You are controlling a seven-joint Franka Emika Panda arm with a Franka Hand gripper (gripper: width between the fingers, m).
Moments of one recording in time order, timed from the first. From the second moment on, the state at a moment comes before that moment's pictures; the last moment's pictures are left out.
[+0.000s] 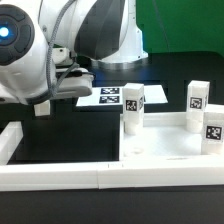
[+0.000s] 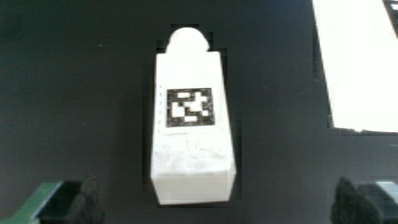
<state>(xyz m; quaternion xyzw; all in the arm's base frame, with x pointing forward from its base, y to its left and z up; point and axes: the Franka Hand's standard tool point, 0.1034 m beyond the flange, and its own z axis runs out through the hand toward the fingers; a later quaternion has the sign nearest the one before) 0.429 -0.179 0.033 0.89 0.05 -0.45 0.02</state>
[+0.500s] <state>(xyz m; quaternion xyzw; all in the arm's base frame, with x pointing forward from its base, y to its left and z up) 0.392 -0.180 0.010 0.87 0.02 -0.48 0.02</state>
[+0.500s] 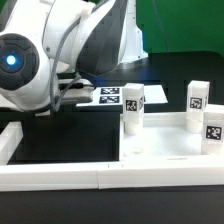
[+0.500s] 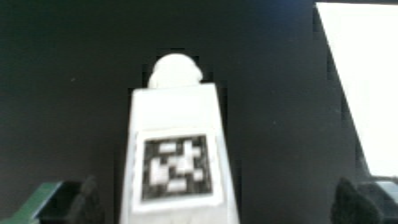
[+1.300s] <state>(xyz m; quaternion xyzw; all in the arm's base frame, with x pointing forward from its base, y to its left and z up) 0.426 -0.157 0.070 0.89 0.03 -0.46 0.01</state>
